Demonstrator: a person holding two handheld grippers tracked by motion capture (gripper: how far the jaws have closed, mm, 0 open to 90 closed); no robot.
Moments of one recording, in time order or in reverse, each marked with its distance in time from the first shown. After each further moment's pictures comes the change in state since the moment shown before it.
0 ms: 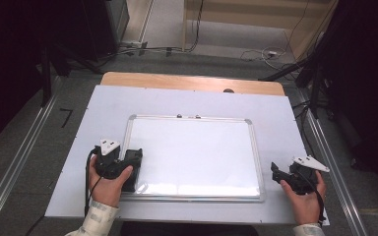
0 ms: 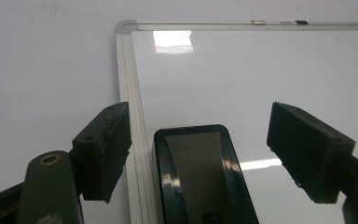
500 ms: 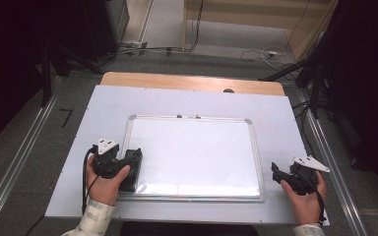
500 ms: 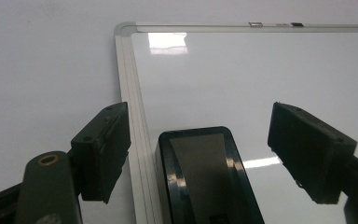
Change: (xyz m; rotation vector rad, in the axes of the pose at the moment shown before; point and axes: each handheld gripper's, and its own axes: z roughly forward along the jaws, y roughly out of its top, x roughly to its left) left arm 0.006 0.001 -0.001 -0.007 -0.026 0.001; right arm 0.000 0.000 -0.001 -0.002 0.000 0.004
